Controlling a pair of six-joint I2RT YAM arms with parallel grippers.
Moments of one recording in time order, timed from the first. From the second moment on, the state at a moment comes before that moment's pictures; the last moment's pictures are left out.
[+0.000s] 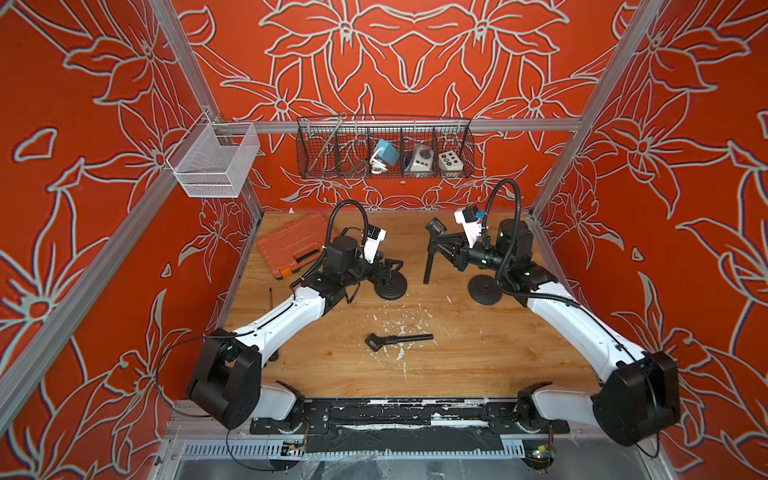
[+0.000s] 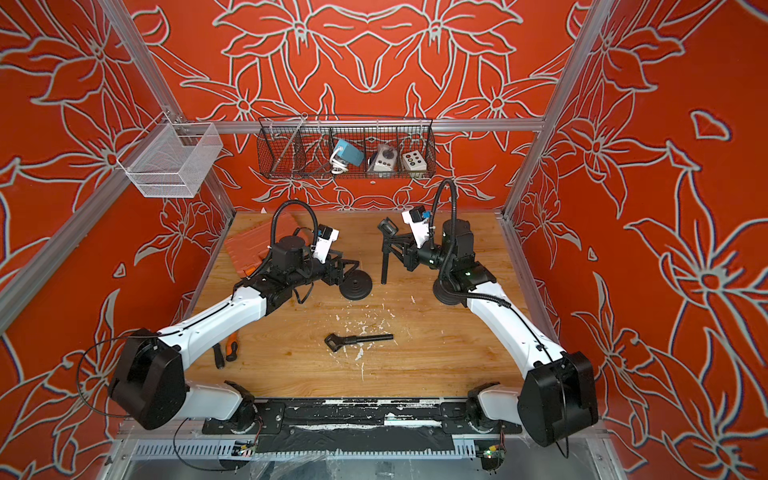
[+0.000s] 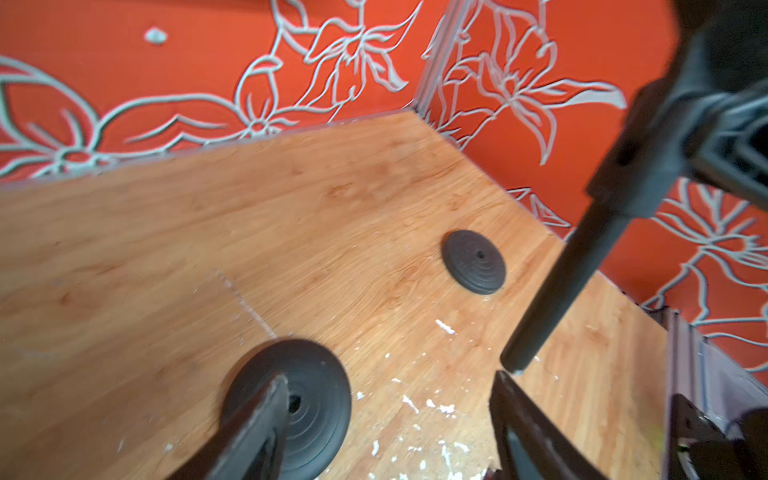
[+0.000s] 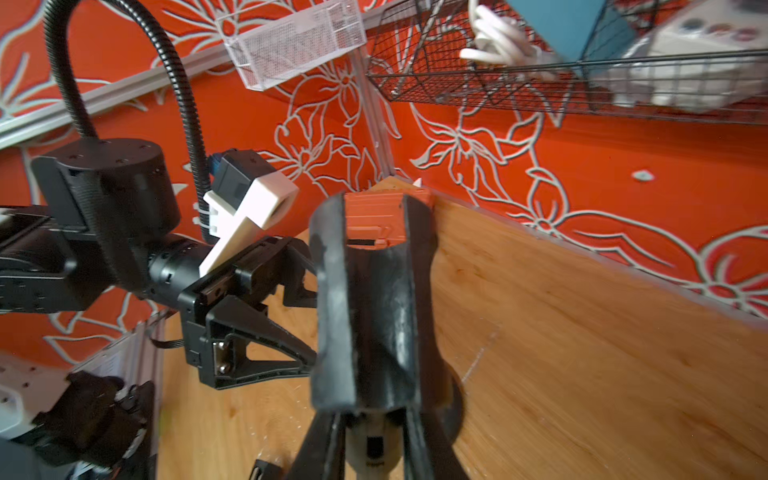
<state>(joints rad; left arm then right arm) -0.43 1.42 0.96 0.04 0.35 -0.16 0.36 1.27 0.99 0.06 -0.66 0.10</state>
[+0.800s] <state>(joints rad) -0.26 1.93 1.39 -0.38 0.43 -0.21 0.36 1.26 0.83 0.17 -0.60 0.07</state>
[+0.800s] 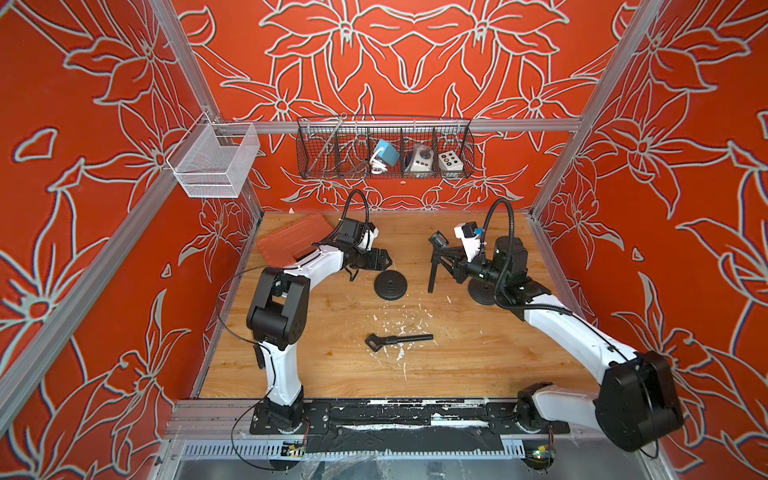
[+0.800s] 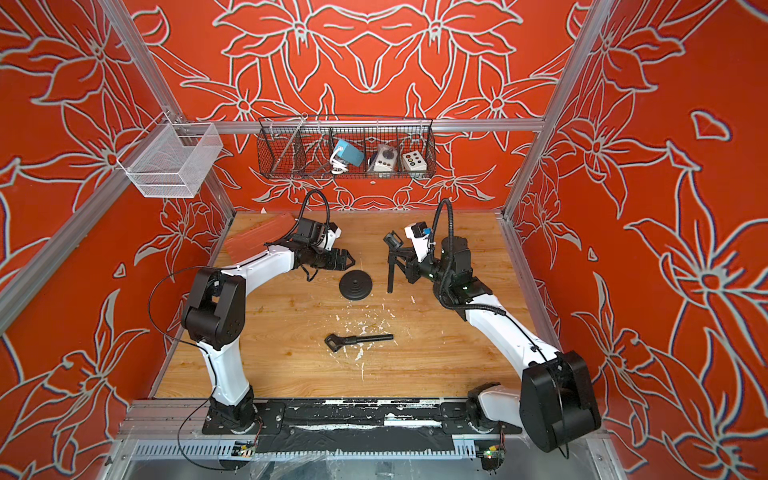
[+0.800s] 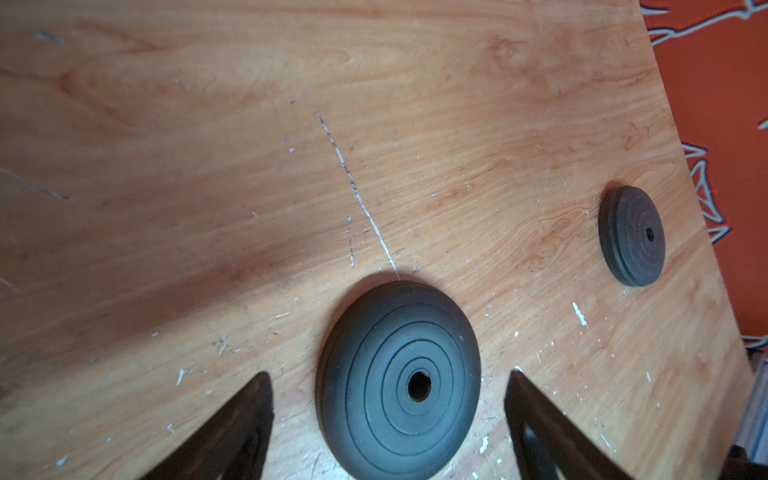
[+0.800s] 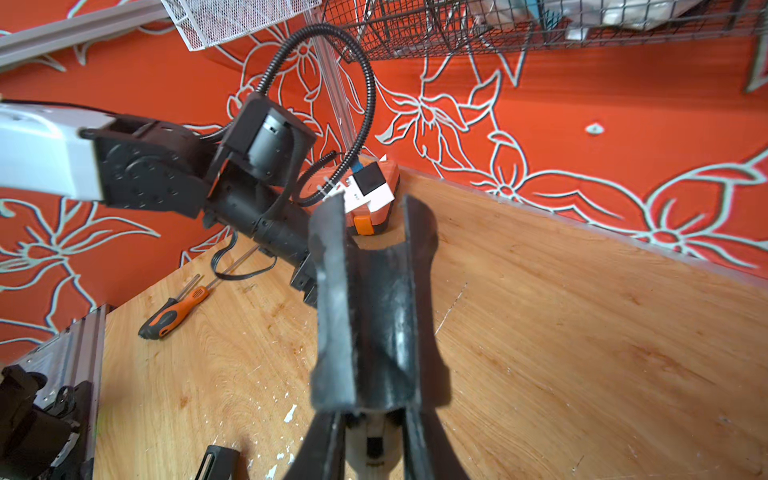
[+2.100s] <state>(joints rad) -0.34 2.04 1.39 -0.47 0.38 -0.05 0.36 1.25 0.76 0.20 -0.60 0.05</state>
